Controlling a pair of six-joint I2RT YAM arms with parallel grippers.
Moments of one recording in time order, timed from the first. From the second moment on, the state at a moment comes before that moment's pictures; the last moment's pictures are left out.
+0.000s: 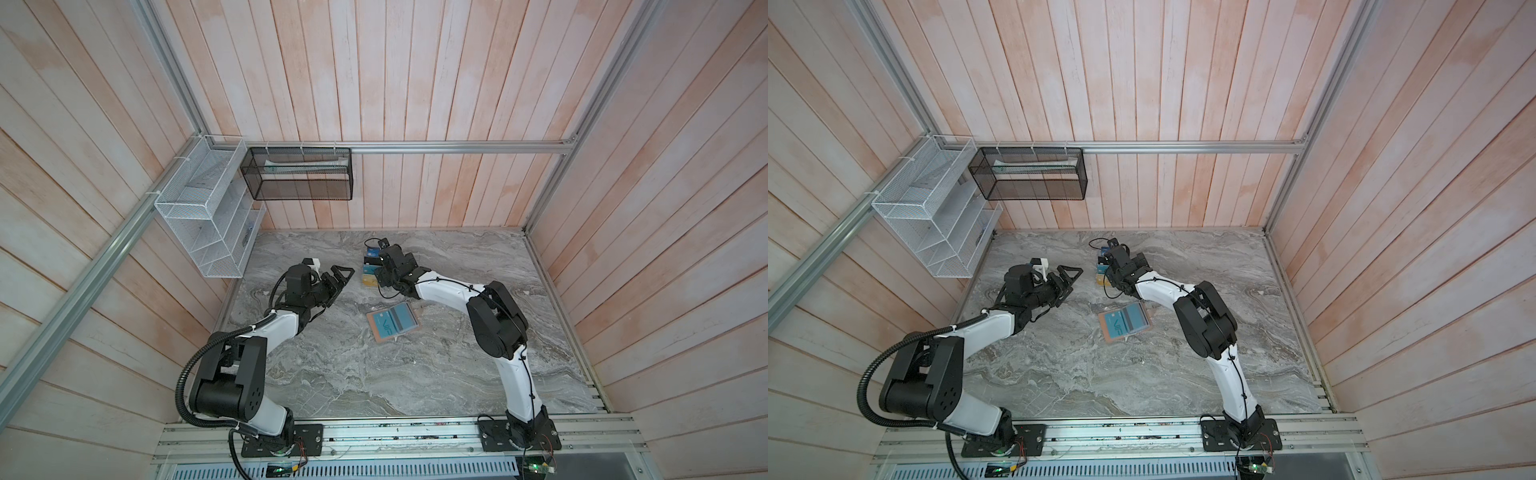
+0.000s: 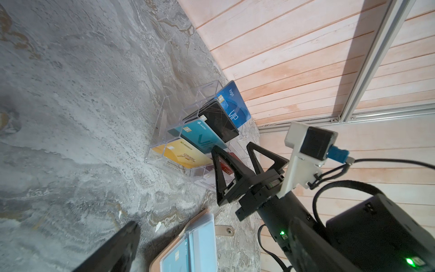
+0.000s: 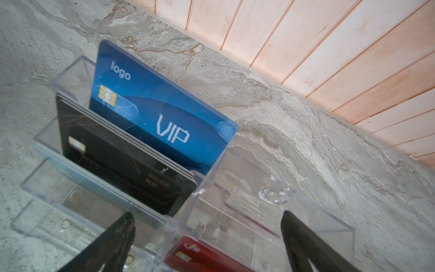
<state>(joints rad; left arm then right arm) -0.15 1.54 0.74 0.36 0.54 -0.98 0.73 2.19 1.64 -0.16 0.47 0.03</state>
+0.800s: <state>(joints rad) -0.18 1.39 0.68 0.38 0.55 -1.01 0.72 1.83 1.44 -0.15 0.36 0.14</state>
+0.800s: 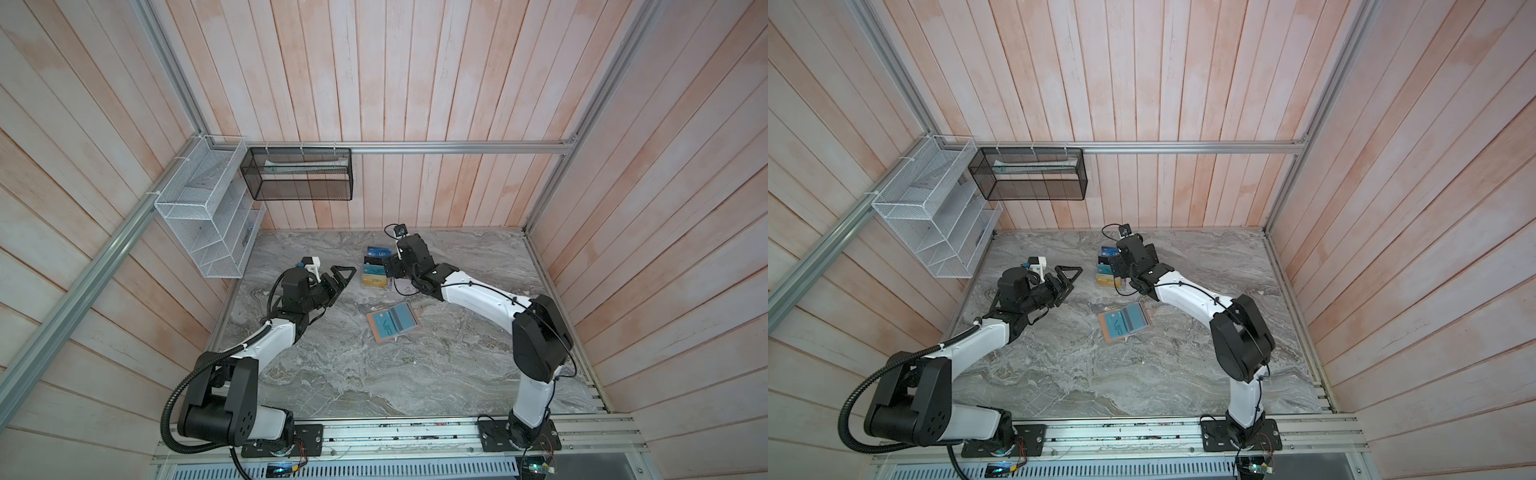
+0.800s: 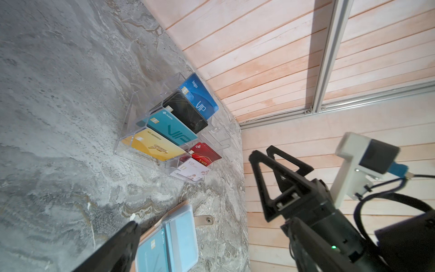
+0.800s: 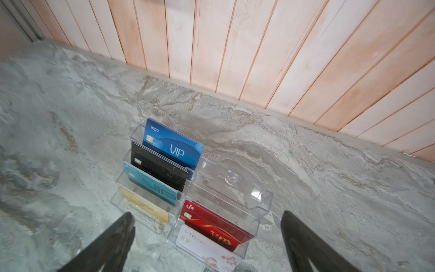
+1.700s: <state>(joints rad) -0.35 1.49 0.53 0.57 0.66 -1.24 0.71 1.44 0.65 0.24 -0.35 0.54</state>
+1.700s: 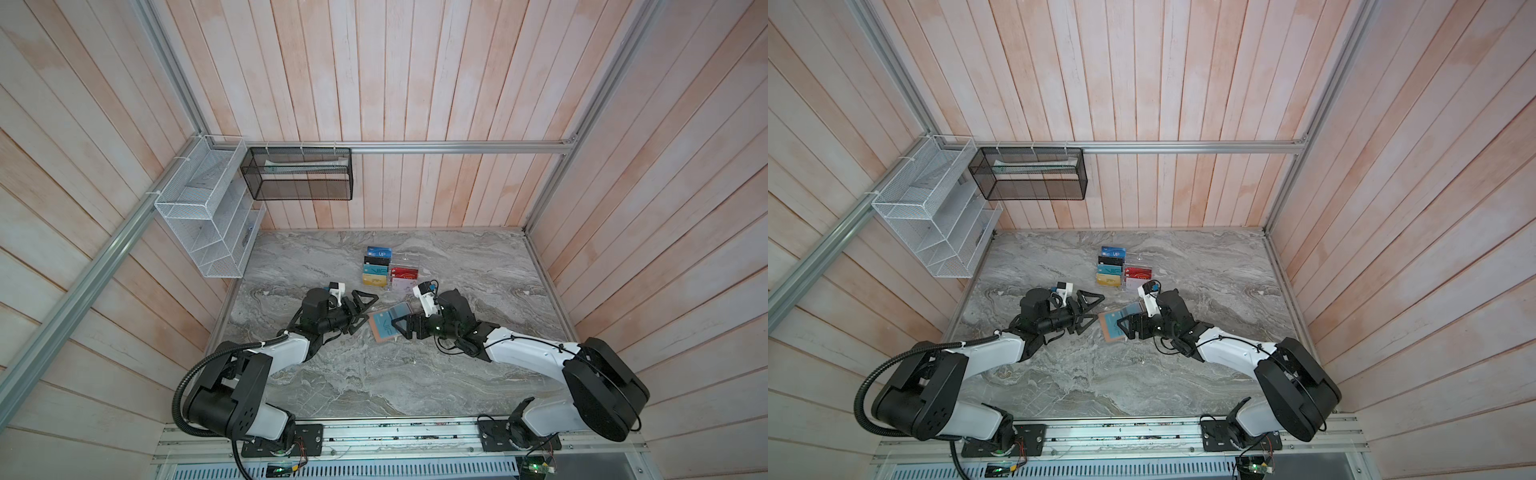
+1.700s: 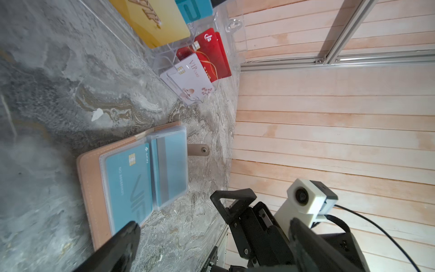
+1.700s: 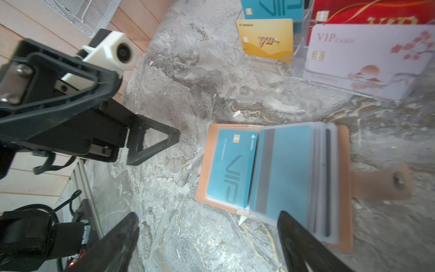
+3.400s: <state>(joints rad) -0.38 1.77 0.56 0.71 0.67 -1.26 0.72 1.70 0.60 0.58 -0.45 0.75</state>
